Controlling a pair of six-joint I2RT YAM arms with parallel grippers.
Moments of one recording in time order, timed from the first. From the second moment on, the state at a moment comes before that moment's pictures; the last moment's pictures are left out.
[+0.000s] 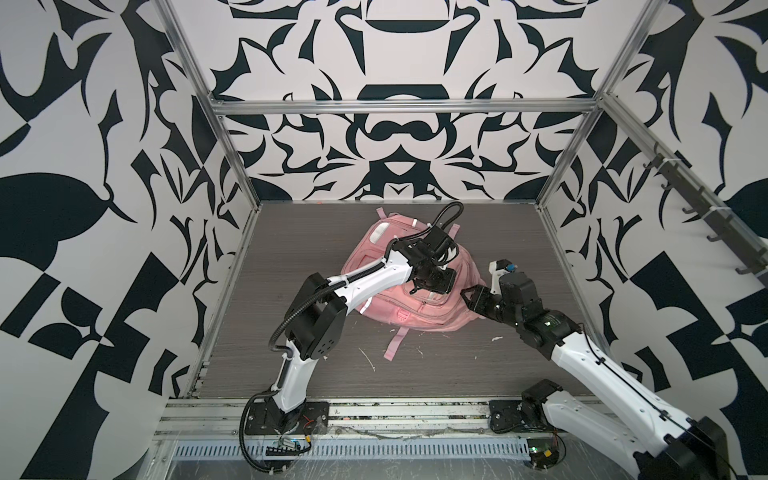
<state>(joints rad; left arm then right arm) -0.89 2.07 1.78 -0.71 0.31 -0.43 0.45 0.90 0.60 -0.40 -0.11 0.79</state>
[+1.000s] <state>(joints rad) -0.75 1.73 1.31 -0.62 0.25 -0.50 0.77 1.31 0.71 -0.19 0.01 0.83</state>
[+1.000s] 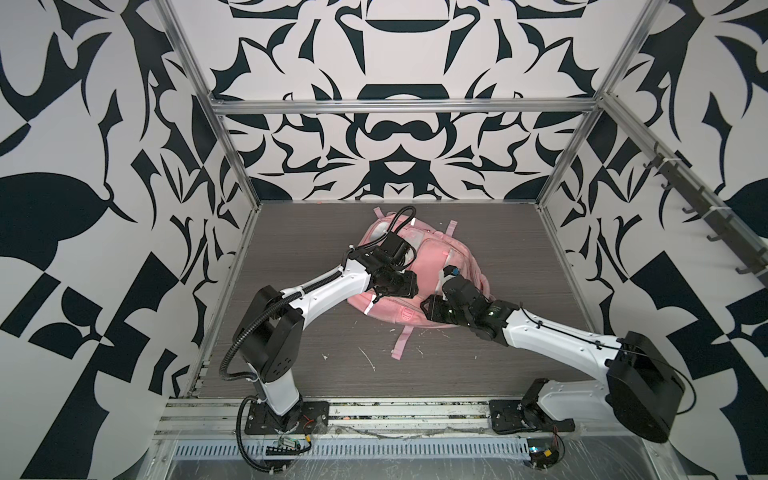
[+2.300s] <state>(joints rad) -0.72 1.79 1.29 -0.52 0.33 -0.55 0.80 1.42 0.79 -0.27 0.12 0.84</state>
